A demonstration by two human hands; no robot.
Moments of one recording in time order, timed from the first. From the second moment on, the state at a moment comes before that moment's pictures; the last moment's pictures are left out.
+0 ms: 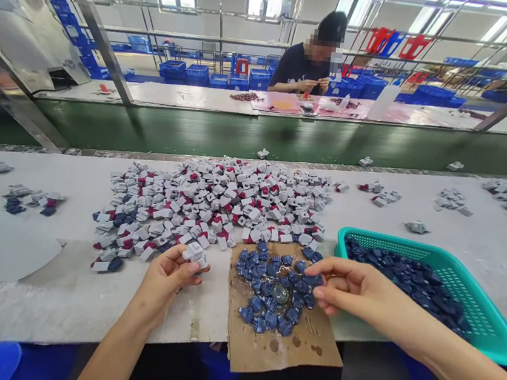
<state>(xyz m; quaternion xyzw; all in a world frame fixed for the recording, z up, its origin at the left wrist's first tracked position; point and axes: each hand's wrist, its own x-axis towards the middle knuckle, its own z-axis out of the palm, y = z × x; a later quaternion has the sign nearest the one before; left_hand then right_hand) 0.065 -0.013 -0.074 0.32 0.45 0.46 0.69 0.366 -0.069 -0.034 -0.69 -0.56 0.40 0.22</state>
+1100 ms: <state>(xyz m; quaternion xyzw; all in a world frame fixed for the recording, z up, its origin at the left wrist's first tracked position) 0.064 -0.014 -0.081 0.34 0.40 0.46 0.72 0.350 -0.059 -0.076 -0.52 -0.81 0.25 0.10</state>
